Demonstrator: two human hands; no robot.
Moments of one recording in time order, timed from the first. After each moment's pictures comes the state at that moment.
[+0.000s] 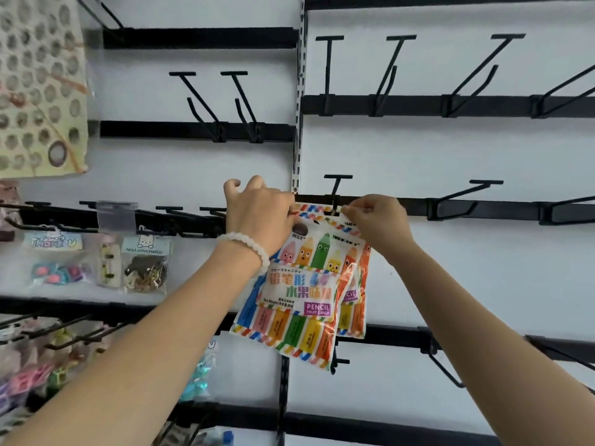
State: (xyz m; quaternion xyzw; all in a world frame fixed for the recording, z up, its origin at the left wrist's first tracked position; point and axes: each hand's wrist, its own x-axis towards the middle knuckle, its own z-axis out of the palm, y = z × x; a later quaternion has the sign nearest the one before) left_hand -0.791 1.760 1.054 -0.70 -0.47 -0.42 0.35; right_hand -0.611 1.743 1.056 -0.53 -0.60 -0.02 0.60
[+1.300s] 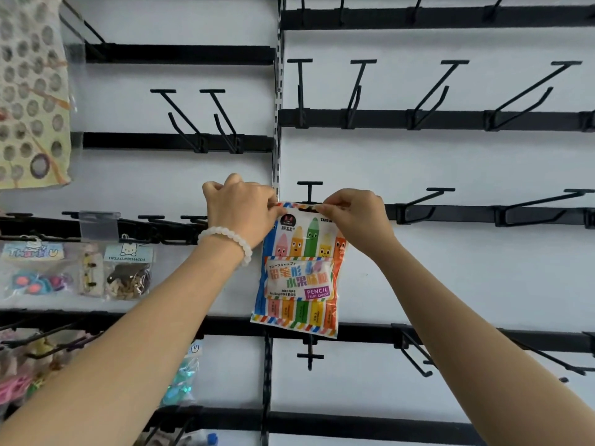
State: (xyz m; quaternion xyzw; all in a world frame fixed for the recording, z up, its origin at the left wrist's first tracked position) left_hand -0.786 1.746 1.070 -0.68 -0.47 -0.45 0.34; right_hand -0.608 1.713 1.066 -0.49 -0.66 -0.10 0.56
